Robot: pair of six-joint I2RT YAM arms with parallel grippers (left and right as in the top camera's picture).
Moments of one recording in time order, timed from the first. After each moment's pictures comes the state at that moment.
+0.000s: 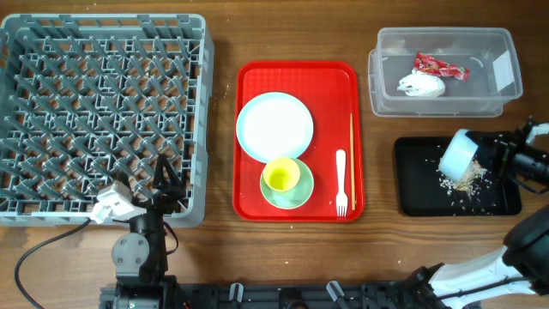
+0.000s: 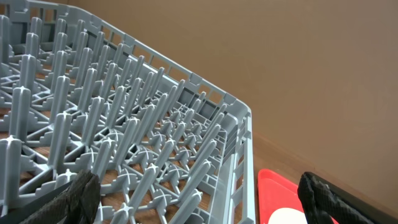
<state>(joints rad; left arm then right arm) -0.04 0.01 0.01 -0.05 -0.24 -0.50 -0.85 1.83 1.22 -1.15 -1.12 0.03</state>
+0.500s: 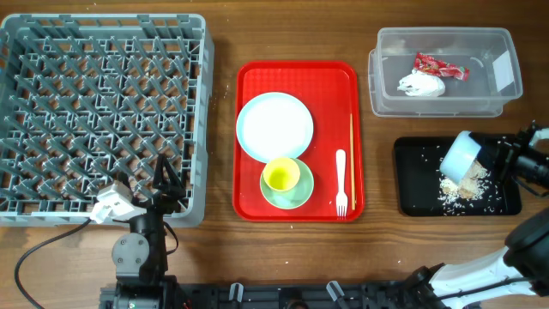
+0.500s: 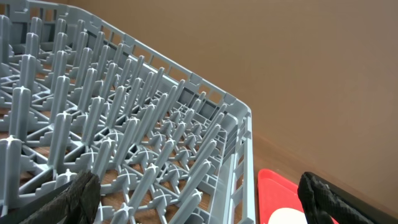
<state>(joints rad) -0.04 0.01 0.01 -0.05 -0.24 -0.50 -0.87 1.83 1.22 -1.16 -1.12 0.08</state>
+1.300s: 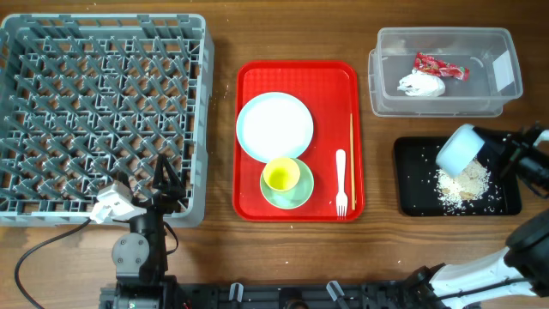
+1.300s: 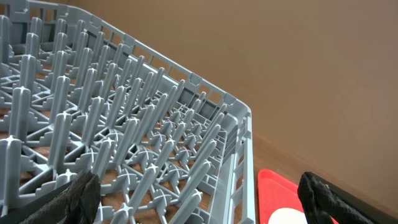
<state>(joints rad) -0.04 0.01 0.01 -0.05 -0.24 -0.50 -0.89 1.83 1.21 -1.15 -1.27 0.12</state>
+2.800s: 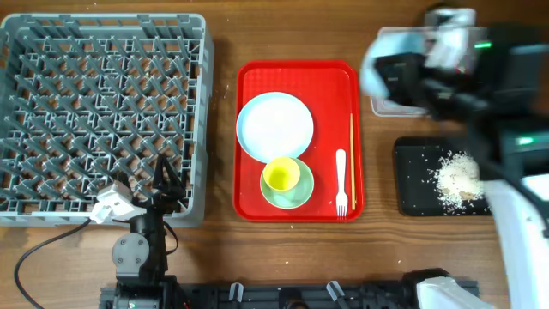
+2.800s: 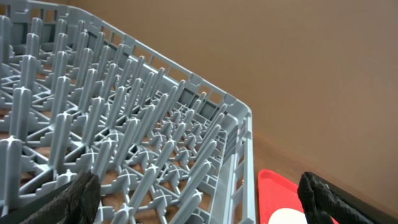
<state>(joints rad) -0.04 0.01 0.01 -0.05 -0.24 -0.50 0.17 1.27 1.49 -0.77 -0.45 0.46</state>
